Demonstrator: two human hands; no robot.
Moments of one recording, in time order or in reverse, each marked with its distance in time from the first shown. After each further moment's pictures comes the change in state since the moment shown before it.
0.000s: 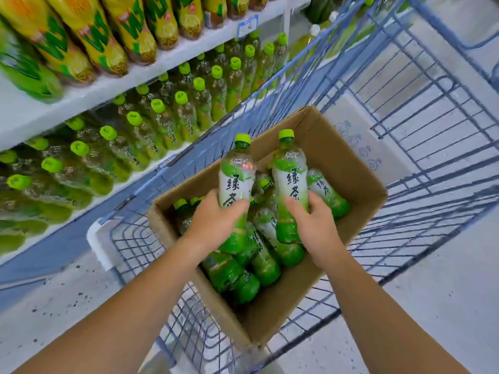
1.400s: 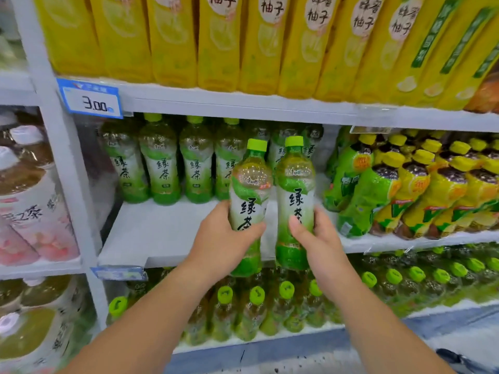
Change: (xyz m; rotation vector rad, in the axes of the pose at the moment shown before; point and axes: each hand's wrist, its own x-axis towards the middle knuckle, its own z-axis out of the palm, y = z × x) left_hand 0.004 -0.118 -0.495 -0.160 0.676 0.470; right_hand -0.041 -0.200 0.515 0.204 -0.634 -0.626
